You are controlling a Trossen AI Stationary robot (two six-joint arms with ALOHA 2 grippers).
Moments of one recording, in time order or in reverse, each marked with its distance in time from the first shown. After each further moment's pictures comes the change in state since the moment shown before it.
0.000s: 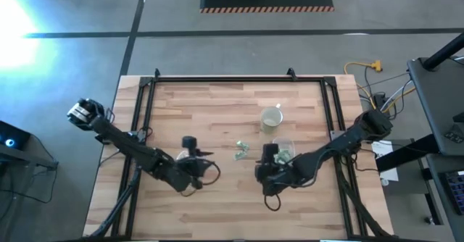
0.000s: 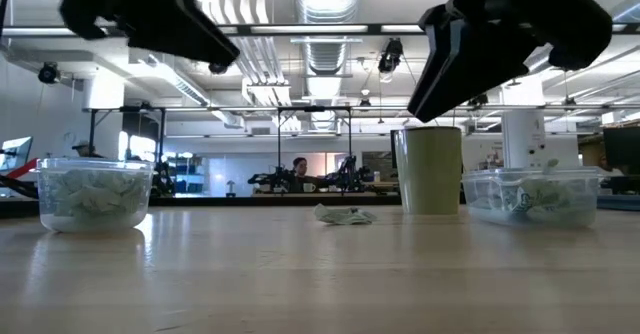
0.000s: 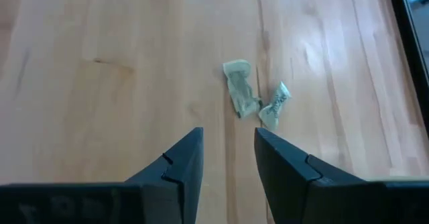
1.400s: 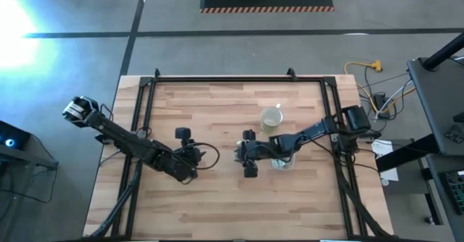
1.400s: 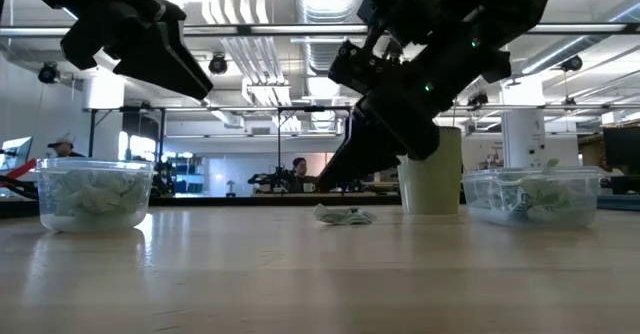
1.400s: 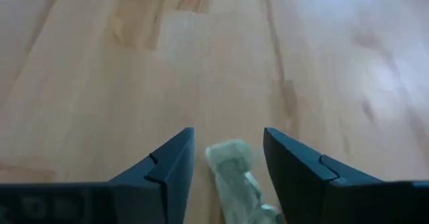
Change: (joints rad) left arm 0.071 -0.094 -0.032 -0.257 0.049 -0.134; right arm -0.337 0.176 -0.174 0.733 -0.425 -0.234
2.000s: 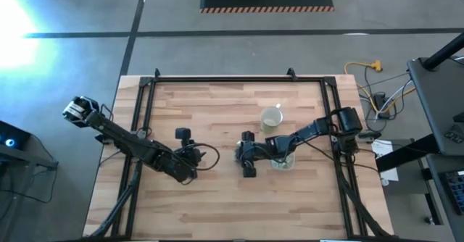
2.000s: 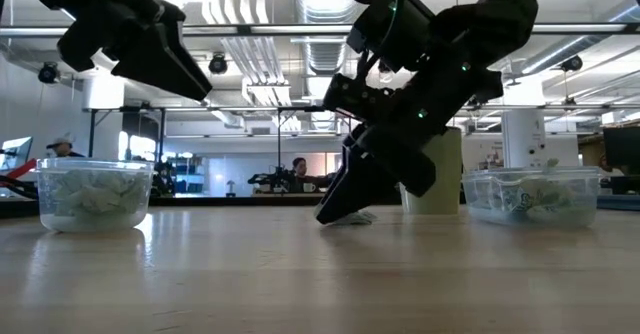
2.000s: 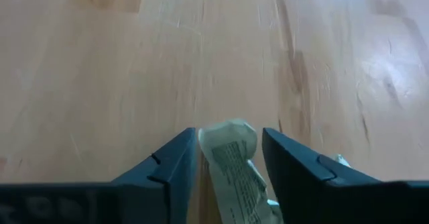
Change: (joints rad) left arm 0.000 0.003 -0.003 0.003 0.002 0.001; right arm -0.018 0.083 0.023 -0.008 0.001 -0.009
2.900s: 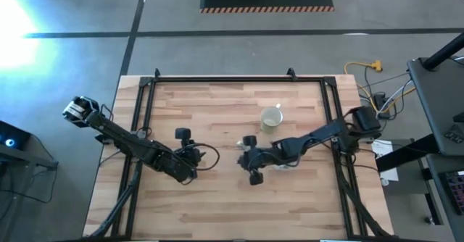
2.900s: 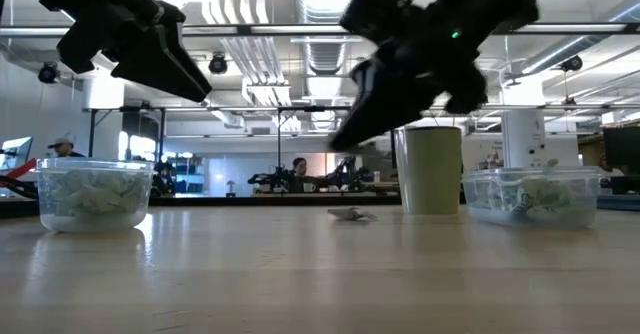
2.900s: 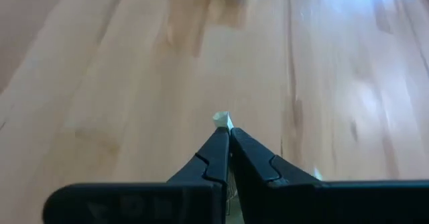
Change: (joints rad) left arm 0.000 0.000 -0.004 0.000 -0.002 0.000; right arm 0.109 -0.178 0.039 -0.193 0.051 -0.090
